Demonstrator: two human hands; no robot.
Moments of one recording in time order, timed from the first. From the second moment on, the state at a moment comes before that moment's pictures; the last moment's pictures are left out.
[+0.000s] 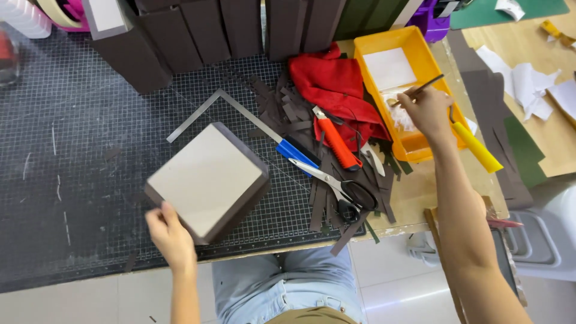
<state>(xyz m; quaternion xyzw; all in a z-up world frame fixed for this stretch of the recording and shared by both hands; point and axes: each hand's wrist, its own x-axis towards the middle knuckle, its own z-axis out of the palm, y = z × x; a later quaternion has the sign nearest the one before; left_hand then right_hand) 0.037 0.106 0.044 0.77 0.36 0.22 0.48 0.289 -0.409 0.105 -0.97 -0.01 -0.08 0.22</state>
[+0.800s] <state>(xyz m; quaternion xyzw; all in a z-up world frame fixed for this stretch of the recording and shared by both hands) 0.005 0.029 0.066 0.88 -0.35 0.21 0.24 0.070 -0.212 0.126 -0.67 -0.06 -0.03 0.74</state>
